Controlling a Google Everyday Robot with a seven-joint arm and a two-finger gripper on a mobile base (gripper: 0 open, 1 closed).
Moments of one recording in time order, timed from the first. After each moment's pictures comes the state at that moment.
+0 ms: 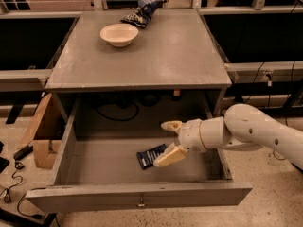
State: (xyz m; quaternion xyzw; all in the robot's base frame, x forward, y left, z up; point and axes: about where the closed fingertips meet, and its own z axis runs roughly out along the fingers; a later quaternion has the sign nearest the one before) arm 0.516 -0.043 0.680 -0.56 0.68 0.26 0.39
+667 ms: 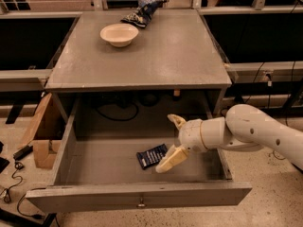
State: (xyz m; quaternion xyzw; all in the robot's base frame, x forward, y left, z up) arm 0.515 -0.041 0.683 -0.56 0.68 0.27 0.40
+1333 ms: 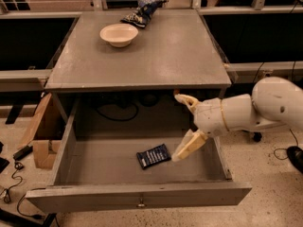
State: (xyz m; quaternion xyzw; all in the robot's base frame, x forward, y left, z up) arm 0.504 -0.067 0.771 -0.61 0.62 0.26 0.42
